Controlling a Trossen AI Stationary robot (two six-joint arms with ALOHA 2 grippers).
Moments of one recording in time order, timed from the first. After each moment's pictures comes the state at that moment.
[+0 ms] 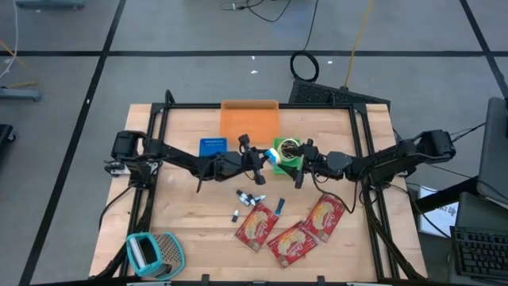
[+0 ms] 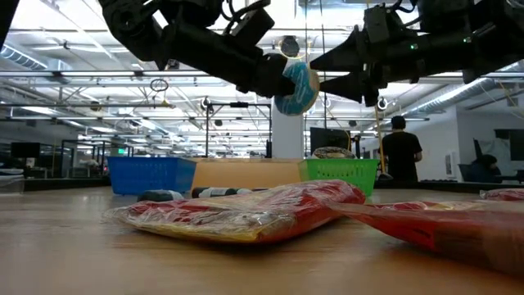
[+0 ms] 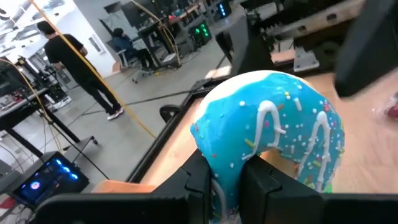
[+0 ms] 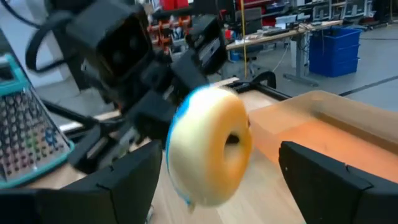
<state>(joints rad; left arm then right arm) -0.04 1.80 0.92 0.71 -0.50 0.35 0.06 1.32 0.37 0.92 0.34 0.22</state>
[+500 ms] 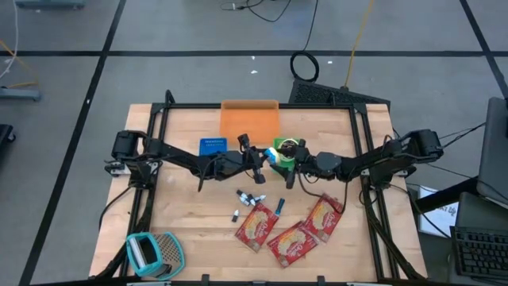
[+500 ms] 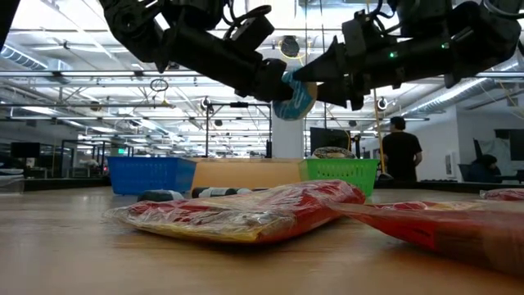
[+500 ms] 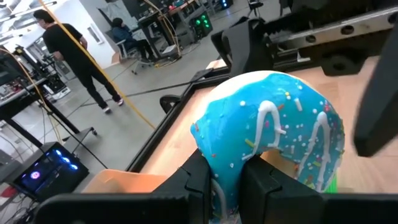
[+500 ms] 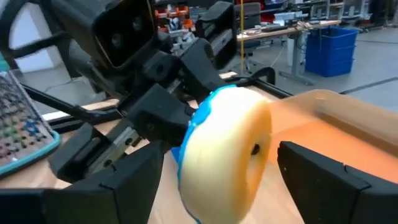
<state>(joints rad) -0.03 1.80 0.92 0.68 -0.50 0.33 0.05 1.46 0.45 0.94 0.35 0.17</state>
